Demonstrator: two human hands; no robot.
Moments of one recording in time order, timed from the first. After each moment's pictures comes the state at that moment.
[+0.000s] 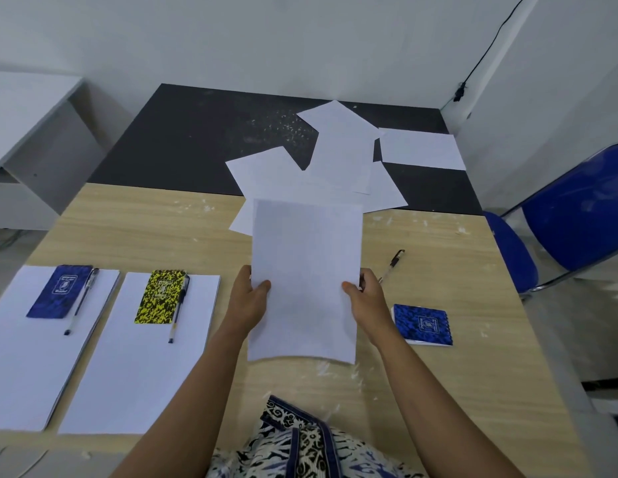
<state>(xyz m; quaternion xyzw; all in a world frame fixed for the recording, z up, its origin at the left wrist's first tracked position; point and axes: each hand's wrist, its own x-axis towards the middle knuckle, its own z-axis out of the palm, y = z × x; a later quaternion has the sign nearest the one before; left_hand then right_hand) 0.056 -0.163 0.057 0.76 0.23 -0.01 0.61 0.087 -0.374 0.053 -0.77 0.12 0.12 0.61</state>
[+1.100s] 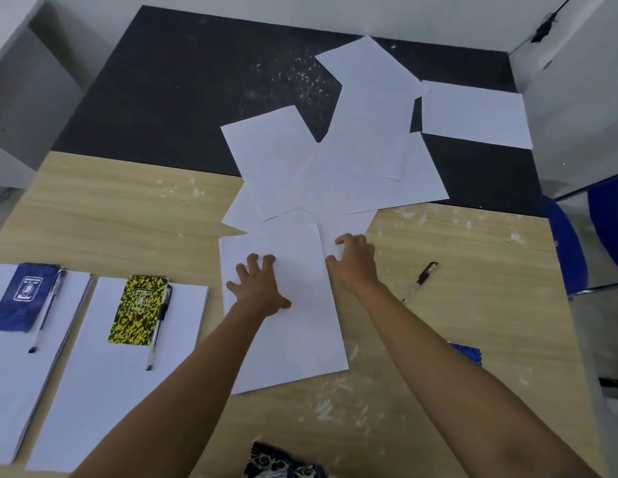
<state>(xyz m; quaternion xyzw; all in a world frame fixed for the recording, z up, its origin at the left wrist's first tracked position) 0.179 -0.160 -0.020 0.92 0.21 -0.28 0.15 0.255 -0.330 -0.025 -0.94 0.00 0.19 0.28</state>
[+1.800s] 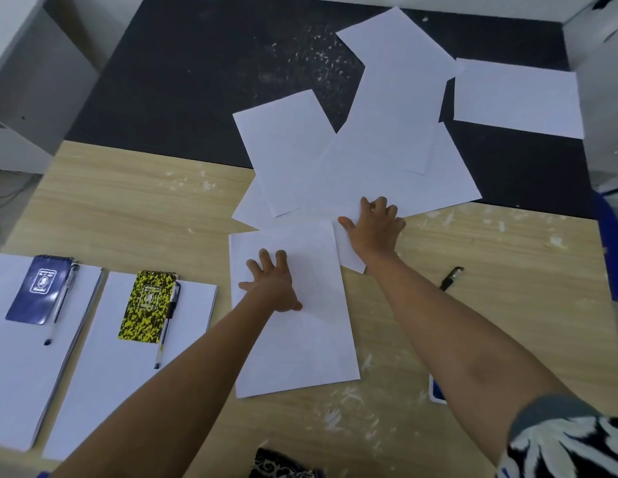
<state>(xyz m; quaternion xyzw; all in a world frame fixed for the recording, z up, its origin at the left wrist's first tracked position) 0.201 -0.161 -0.024 0.89 0.21 -0.38 0.14 0.330 -0.320 -0.060 -0.99 -0.03 0.07 0.07</state>
